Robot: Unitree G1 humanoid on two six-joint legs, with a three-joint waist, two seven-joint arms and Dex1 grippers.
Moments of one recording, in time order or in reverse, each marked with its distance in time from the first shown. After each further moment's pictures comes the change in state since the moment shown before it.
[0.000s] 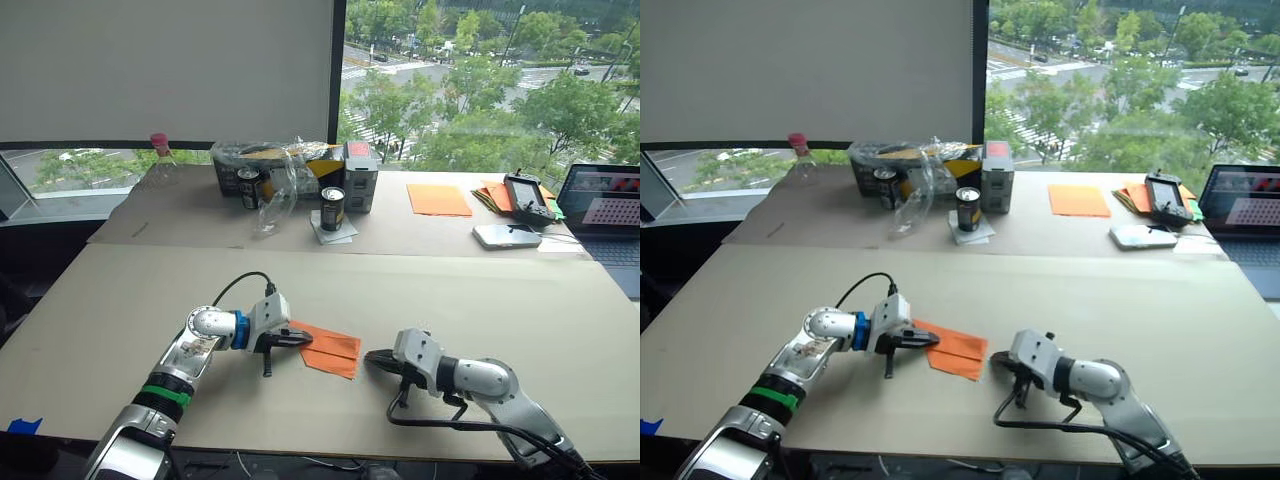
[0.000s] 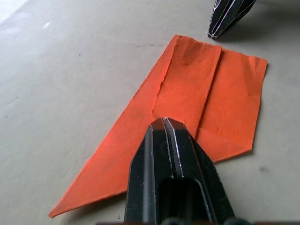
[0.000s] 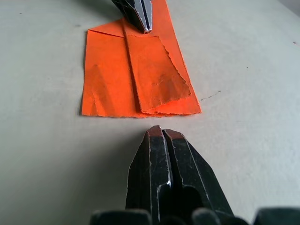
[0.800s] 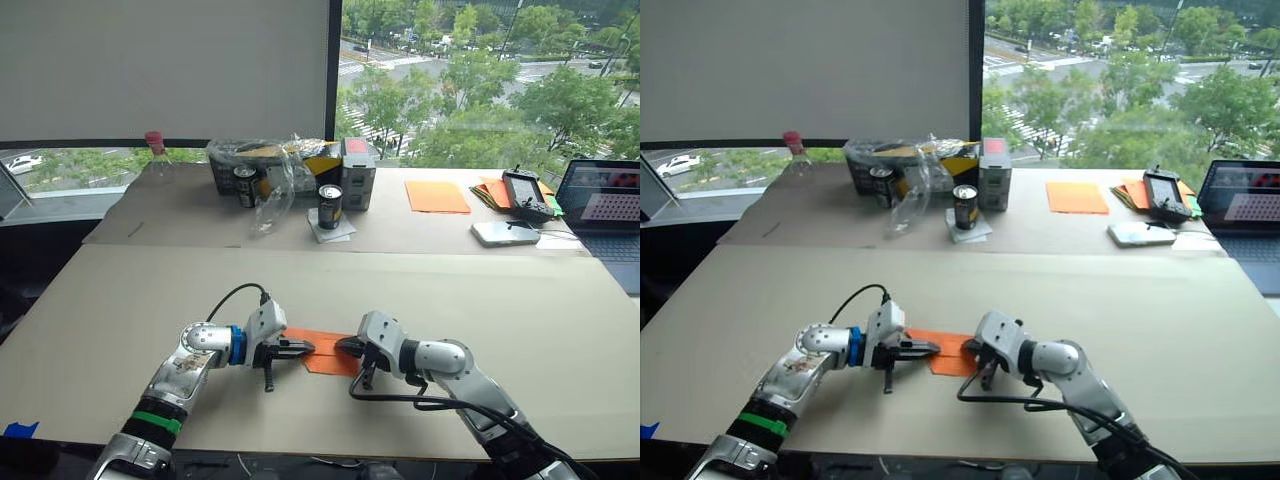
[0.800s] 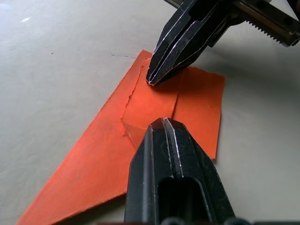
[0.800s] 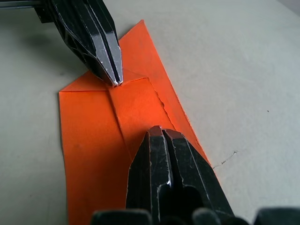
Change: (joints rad) left arm 0.171 -0.022 0.070 -0.276 -0.125 0.244 0.040; right arm -0.163 0.131 0.123 0.037 -0.072 0.151 -0.035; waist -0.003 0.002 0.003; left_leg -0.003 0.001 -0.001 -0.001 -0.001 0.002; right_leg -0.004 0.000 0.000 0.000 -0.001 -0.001
